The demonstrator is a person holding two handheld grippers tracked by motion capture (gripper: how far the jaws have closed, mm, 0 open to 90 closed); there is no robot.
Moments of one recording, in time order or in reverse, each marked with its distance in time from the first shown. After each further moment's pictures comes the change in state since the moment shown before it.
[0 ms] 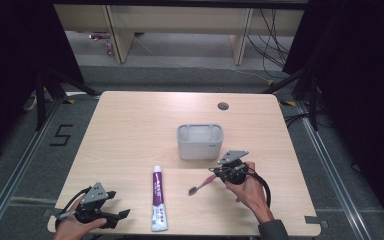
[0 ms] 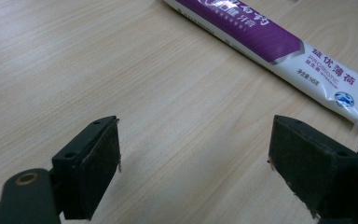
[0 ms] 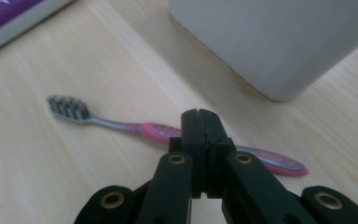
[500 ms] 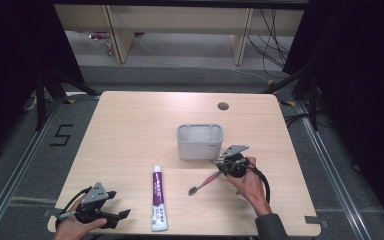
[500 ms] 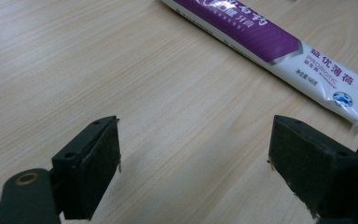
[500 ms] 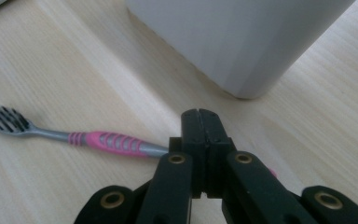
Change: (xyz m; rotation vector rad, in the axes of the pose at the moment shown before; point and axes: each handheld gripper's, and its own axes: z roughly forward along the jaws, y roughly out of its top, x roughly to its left) left arm -0.001 0.000 0.000 -0.001 0.004 0.001; right arm -0.021 0.000 0.015 0.011 -0.045 0.039
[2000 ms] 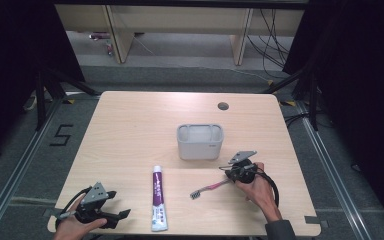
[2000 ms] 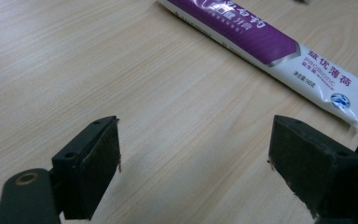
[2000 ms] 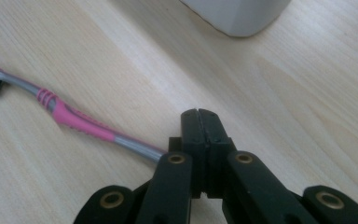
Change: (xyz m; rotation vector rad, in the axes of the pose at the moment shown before) left arm -0.001 0.001 -0.001 -0.004 -0.004 0.007; right arm -0.010 -0.028 -0.009 0.085 0.017 0.001
